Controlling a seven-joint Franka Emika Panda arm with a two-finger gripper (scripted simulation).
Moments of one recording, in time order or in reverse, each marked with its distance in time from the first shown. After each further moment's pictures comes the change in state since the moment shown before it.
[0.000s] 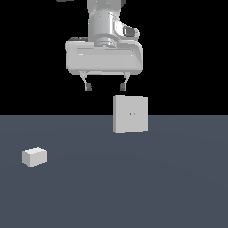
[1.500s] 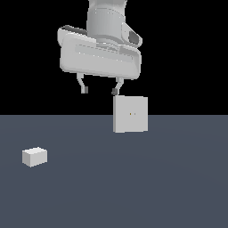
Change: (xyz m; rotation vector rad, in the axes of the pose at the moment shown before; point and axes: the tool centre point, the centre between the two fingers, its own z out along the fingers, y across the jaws) arm -0.009 -0.008 0.012 0.038 0.217 -0.370
